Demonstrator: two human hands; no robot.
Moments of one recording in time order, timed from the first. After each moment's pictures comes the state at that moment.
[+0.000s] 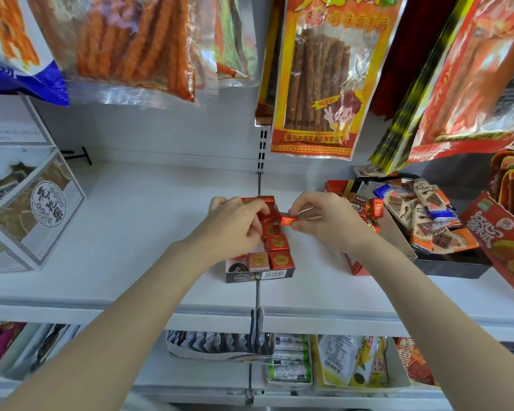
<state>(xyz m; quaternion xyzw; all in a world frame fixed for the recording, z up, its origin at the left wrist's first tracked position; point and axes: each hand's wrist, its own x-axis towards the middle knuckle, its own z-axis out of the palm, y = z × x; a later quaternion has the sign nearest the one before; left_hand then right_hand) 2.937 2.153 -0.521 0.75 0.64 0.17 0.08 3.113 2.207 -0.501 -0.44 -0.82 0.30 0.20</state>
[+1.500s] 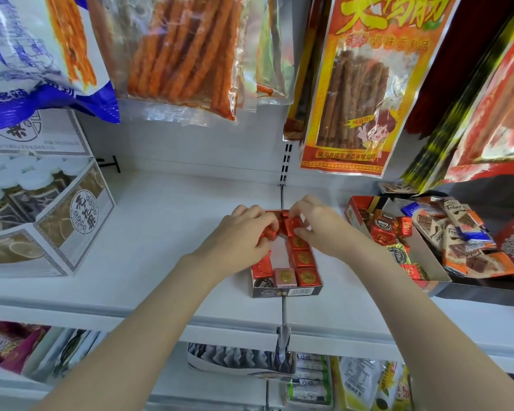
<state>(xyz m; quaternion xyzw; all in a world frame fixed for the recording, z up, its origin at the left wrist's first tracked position) 2.912 2.143 -0.520 0.73 0.65 0.17 0.10 3.065 2.224 -0.510 -0.41 -0.89 0.17 0.07</state>
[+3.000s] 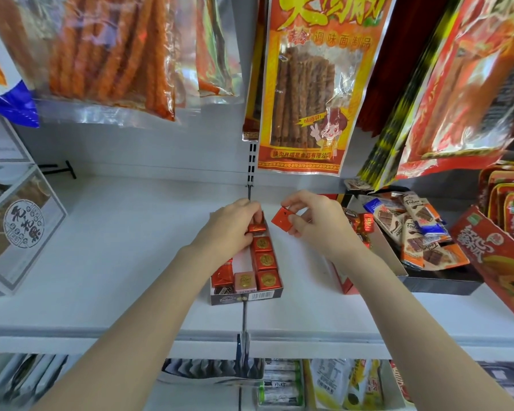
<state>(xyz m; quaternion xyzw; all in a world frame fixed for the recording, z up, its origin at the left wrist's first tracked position) 2.948 2.185 -0.520 0.72 0.66 0.19 0.10 3.108 2.220 -0.497 -0.48 -0.81 0.25 0.24</state>
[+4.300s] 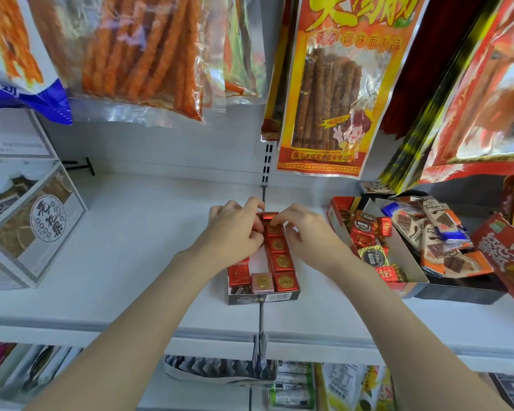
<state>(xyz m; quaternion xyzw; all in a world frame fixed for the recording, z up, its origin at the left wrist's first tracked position) 2.932 2.170 -0.521 0.70 0.68 0.21 0.09 3.080 2.217 -0.519 -0.41 -0.88 0.18 0.17</state>
